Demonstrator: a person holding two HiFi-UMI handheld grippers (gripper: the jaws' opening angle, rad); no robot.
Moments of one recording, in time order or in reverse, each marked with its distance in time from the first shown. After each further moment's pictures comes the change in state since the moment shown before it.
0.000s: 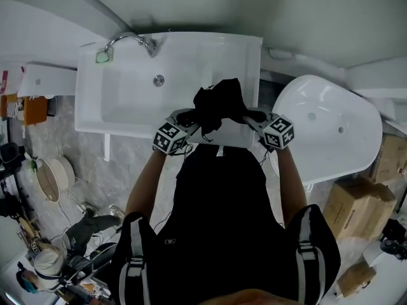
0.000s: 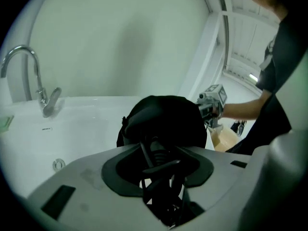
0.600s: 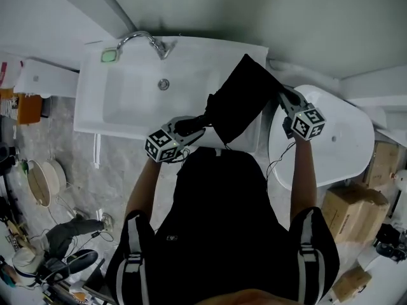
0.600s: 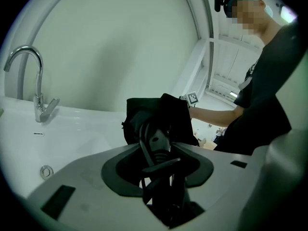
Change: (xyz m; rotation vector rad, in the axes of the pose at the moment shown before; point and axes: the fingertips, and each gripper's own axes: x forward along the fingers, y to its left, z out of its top) left arm -0.069 -0.024 0.022 -0.003 -0.207 -0.196; right arm -0.078 -0.063 0.123 -0.069 -0.246 -0.362
